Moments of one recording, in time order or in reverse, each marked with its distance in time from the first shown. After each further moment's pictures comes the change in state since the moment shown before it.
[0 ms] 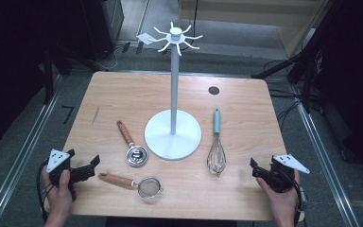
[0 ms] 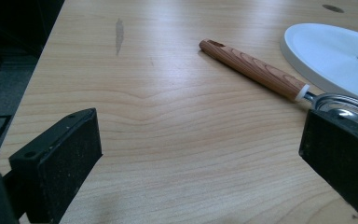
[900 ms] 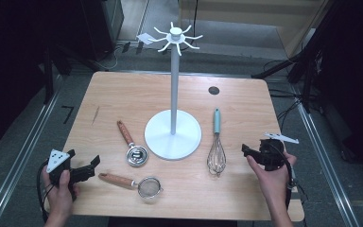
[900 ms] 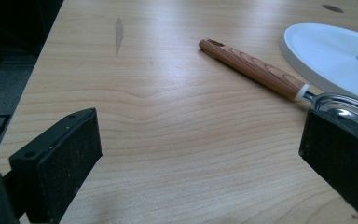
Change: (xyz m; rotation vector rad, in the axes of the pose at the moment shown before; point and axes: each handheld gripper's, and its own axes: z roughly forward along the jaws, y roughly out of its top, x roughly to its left) left arm -0.001 0.000 0.000 0.003 0.004 -0.002; right arm 0.032 0.066 0.016 0.196 0.010 0.106
